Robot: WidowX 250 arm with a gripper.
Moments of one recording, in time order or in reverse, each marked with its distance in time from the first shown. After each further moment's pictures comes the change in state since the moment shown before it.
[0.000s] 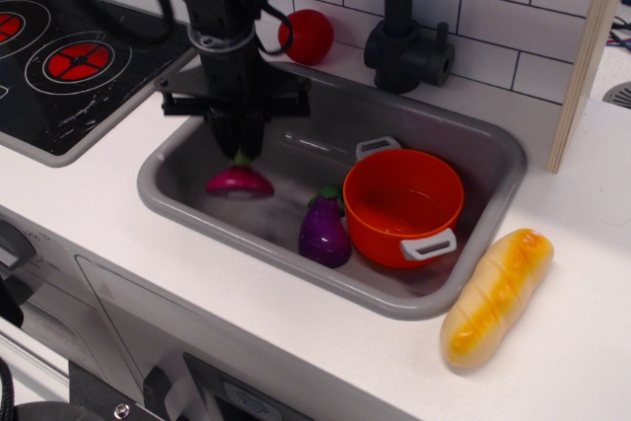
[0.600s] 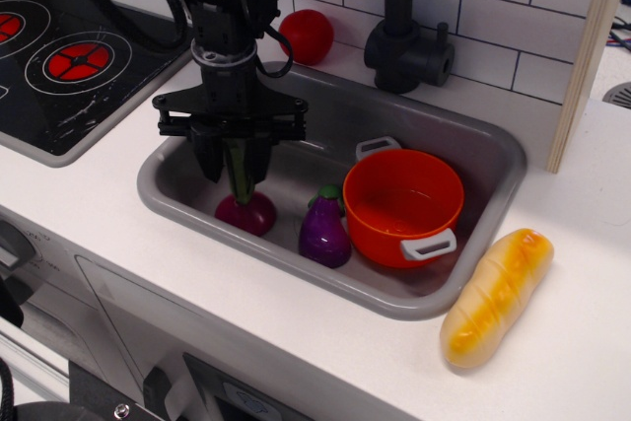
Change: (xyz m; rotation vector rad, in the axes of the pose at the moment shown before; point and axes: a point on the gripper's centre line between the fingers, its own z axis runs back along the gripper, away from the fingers) arm -0.009 0.003 -0.007 0.029 0.072 0.021
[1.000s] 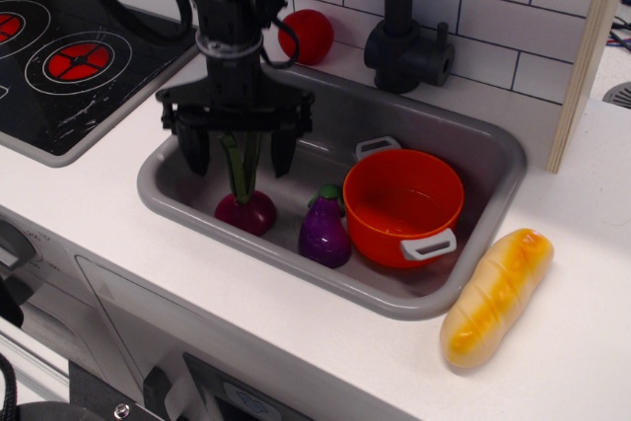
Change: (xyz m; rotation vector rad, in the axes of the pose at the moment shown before) arm -0.002 -0.003 0.015 -0.001 -0.013 0.024
